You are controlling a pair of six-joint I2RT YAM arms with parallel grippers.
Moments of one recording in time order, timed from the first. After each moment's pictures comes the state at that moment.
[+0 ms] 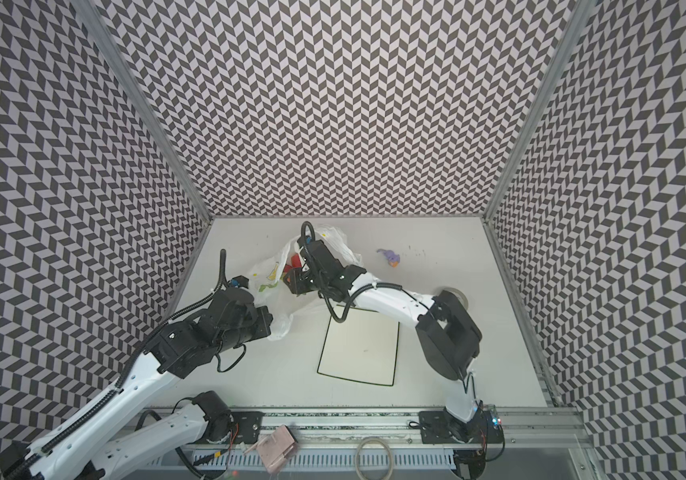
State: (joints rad) left arm -0.68 0.83 0.88 -0.88 -0.17 -0.80; right arm 0.87 1.86 1.48 -0.22 -0.16 0.53
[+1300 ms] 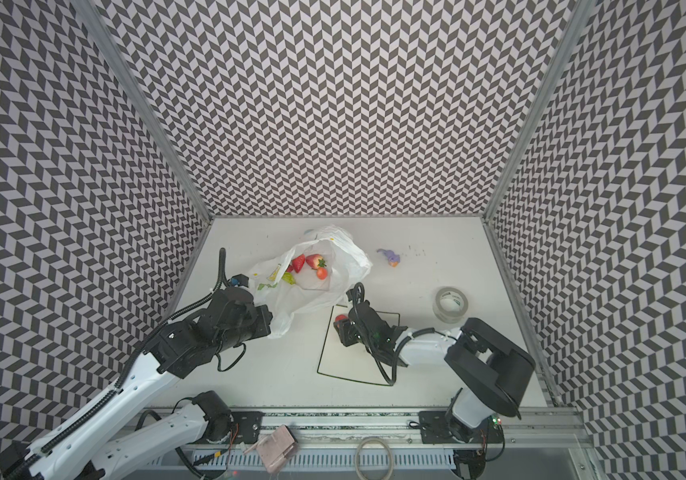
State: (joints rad) left arm -0.68 0.83 0.88 -0.87 -0.19 -0.78; right arm 0.89 1.60 0.62 0.30 0.08 0.55
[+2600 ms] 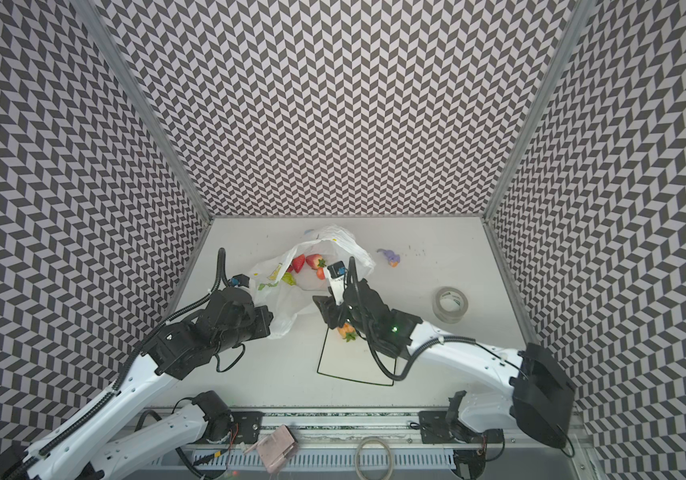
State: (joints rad) left arm -0.68 0.82 0.88 -0.86 -0.16 -0.75; right arm 0.99 1.39 0.97 0.03 0.14 0.35
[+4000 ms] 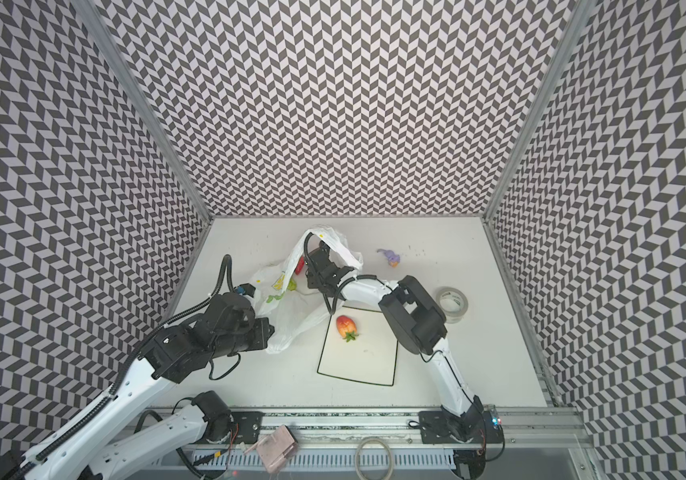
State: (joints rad) left arm -0.68 0.80 0.87 -0.96 -0.03 -0.69; right arm 0.80 2.23 1.64 -0.20 0.23 0.66
